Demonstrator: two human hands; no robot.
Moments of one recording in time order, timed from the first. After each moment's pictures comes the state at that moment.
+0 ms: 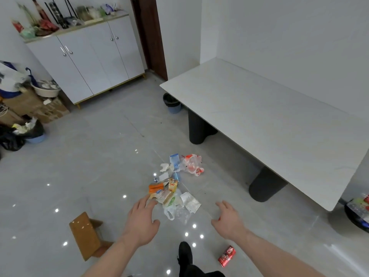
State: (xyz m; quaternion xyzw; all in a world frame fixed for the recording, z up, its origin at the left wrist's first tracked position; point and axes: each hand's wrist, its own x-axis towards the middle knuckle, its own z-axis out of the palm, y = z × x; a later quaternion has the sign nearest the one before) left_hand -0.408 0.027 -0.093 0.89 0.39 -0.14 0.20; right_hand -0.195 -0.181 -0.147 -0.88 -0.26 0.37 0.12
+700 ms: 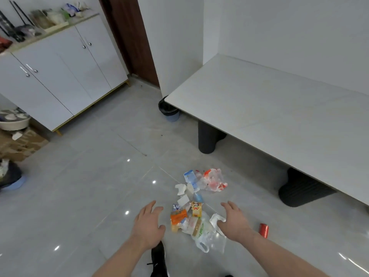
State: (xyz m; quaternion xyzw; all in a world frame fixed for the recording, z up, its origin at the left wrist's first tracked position) left_hand -0.334 0.397 -0.151 0.90 0.31 -0.22 0.20; right_hand -0.162 0.147 -0.190 -0.90 -0.16 0.36 0.17
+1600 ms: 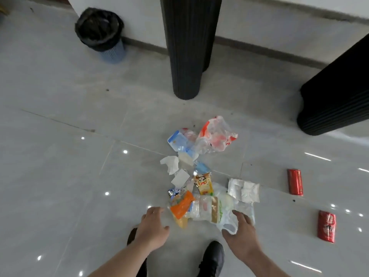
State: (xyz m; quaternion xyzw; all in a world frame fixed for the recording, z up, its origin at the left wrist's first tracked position) left_hand -0.230 0.576 -0.615 0.84 0.23 -0.43 0.25; right_hand -0.204 0.299 -0.601 -0.86 0.19 0.41 0.23
